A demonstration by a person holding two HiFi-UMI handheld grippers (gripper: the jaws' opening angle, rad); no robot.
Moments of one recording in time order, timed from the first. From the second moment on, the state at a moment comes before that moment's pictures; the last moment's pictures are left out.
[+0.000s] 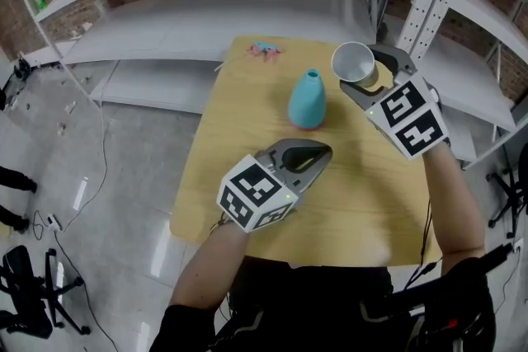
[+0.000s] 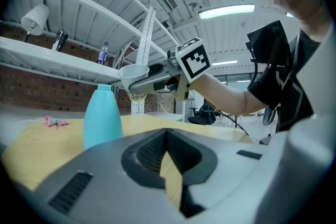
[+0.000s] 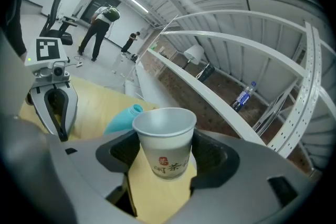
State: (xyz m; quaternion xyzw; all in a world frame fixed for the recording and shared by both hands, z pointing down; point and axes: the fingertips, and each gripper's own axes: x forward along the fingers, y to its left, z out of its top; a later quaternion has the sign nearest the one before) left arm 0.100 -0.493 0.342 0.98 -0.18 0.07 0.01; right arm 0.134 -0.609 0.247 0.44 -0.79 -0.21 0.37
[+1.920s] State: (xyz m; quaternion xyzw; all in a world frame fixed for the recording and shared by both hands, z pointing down) left arm 0.098 -0.493 0.342 0.98 -0.18 0.07 0.02; right arm 0.097 -0.633 0.246 0.40 -0.65 -0.39 0.51
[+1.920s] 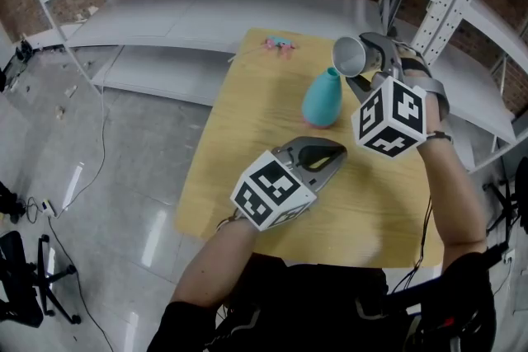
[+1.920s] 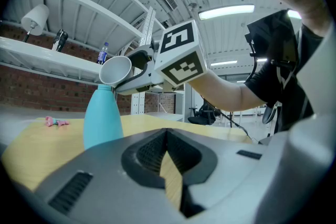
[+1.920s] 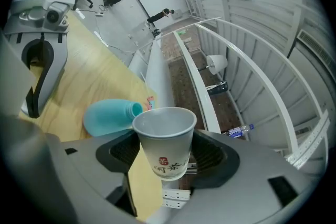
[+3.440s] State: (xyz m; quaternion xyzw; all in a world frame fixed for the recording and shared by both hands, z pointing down) left arm 0.097 -0.490 0.342 0.98 -0.17 0.07 0.02; right arm 0.092 -0.633 0.242 0.39 -0.61 -0.44 0.53
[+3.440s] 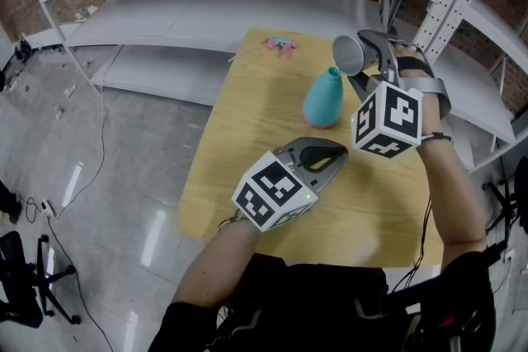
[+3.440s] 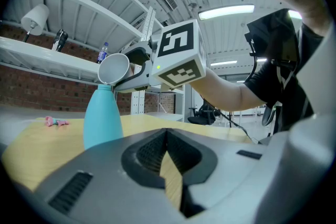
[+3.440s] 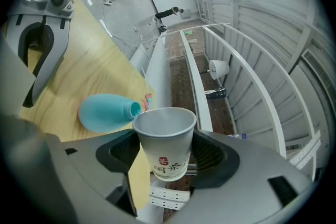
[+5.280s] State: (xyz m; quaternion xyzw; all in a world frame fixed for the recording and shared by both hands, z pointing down) left arm 0.099 -0.490 0.341 0.98 -0.17 0.07 0.01; right arm 0.086 -0.628 0.240 0.38 -0.54 -0.53 0.54
